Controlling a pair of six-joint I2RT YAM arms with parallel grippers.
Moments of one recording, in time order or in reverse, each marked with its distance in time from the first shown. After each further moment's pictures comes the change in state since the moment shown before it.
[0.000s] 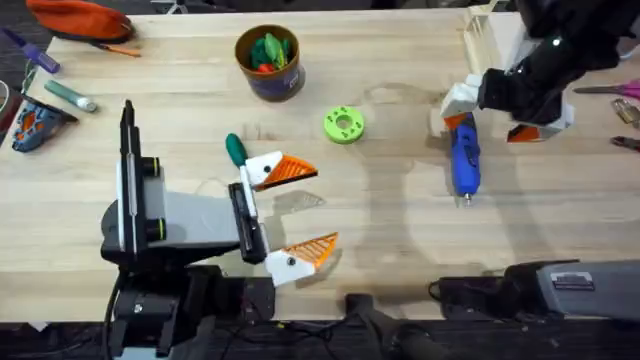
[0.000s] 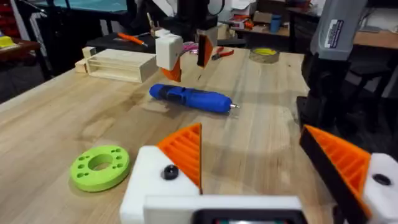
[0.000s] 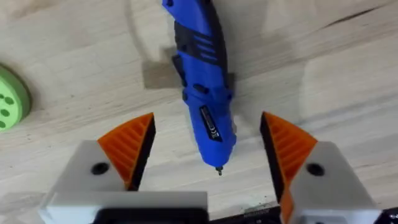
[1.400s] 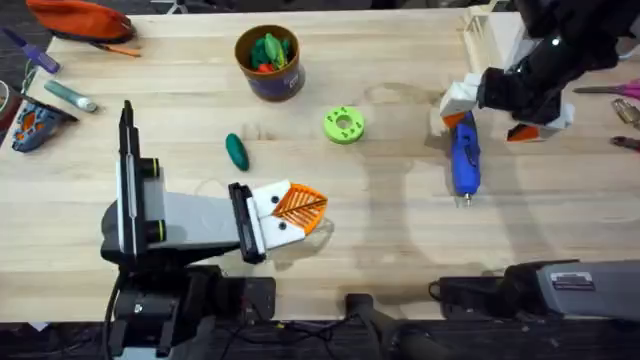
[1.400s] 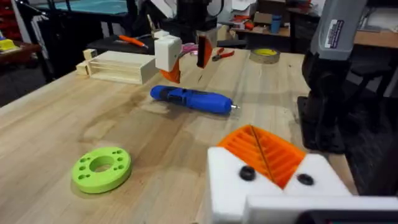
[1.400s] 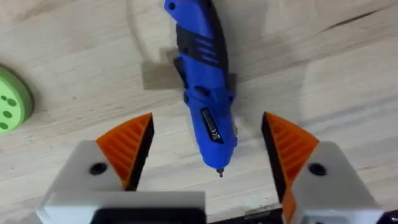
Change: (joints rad) left arm 0.000 0.000 0.000 0.000 -0.001 0.007; right arm 0.000 0.000 0.000 0.009 0.000 0.000
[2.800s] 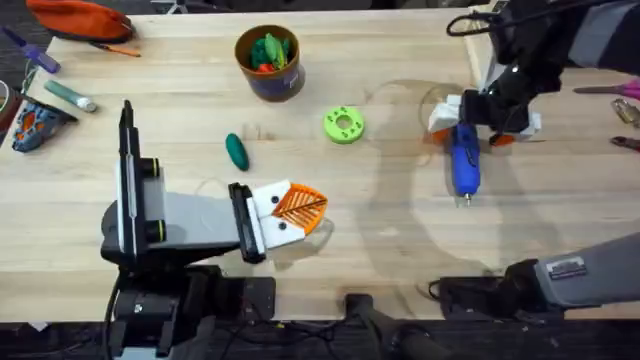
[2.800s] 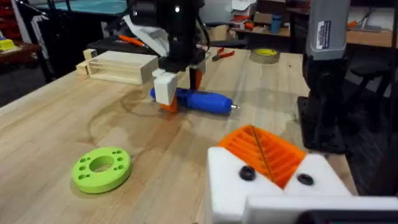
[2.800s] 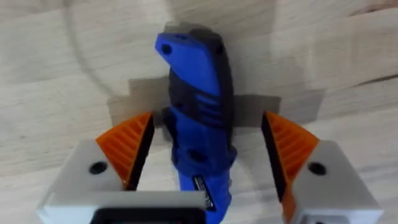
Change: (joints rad) left arm 0.000 0.000 0.000 0.000 0.000 0.000; right arm -0.039 0.160 -0.108 0.232 0.000 -0.158
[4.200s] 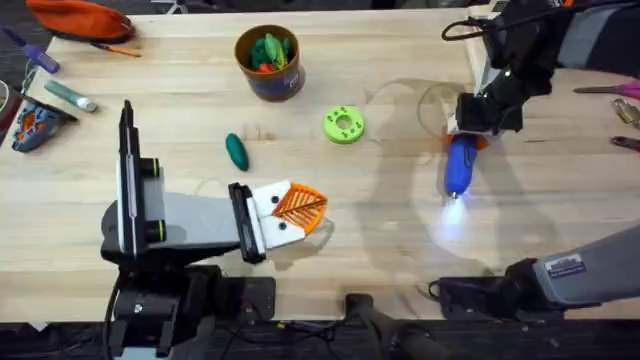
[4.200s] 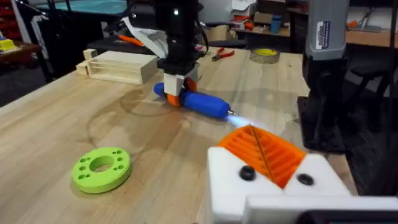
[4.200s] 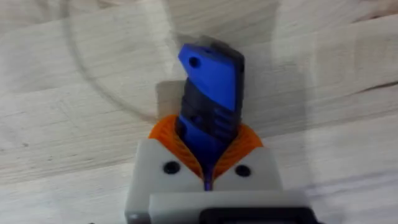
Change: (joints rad) left arm 0.000 0.000 0.000 0.000 0.000 0.000; right arm 0.000 0.036 -0.006 0.033 -0.004 -0.015
